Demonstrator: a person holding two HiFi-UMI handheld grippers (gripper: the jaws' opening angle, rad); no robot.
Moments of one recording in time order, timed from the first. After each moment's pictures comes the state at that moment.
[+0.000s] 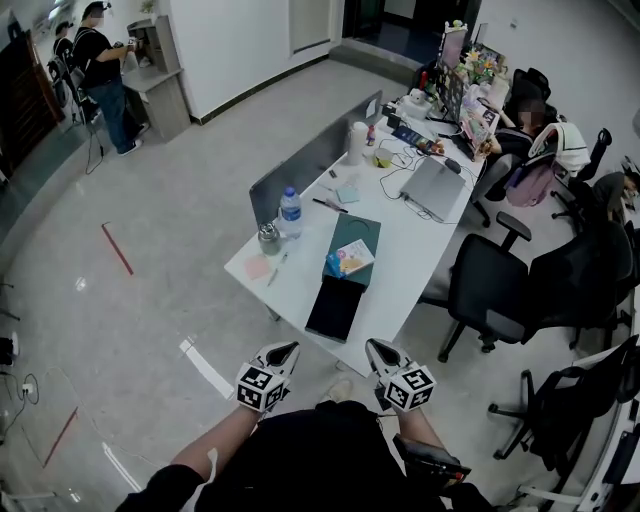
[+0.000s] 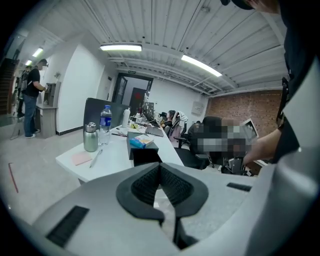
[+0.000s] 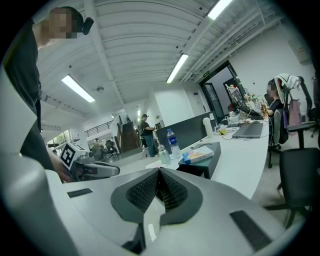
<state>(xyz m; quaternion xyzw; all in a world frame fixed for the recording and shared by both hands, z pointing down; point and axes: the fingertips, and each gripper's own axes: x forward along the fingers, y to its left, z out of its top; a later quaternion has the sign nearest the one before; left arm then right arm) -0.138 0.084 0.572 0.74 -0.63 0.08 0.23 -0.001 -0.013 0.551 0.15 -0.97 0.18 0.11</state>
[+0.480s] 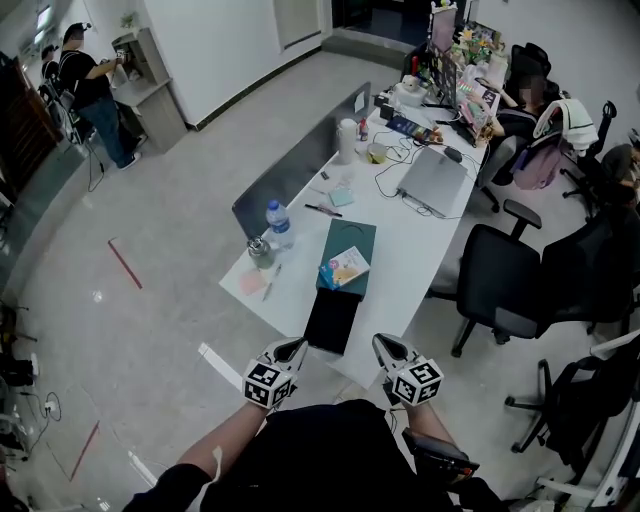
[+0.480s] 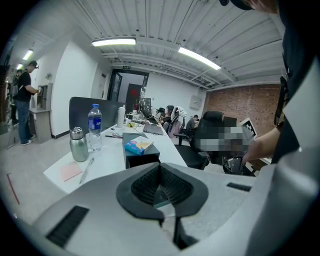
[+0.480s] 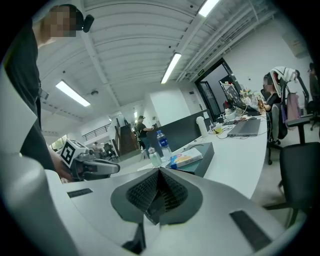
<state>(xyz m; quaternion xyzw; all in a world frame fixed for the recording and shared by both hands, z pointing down) -0.137 0.016 0.567 0.75 -0.61 0.12 0.23 0.002 -0.077 0.560 0.15 -0.96 0.21 0.10</state>
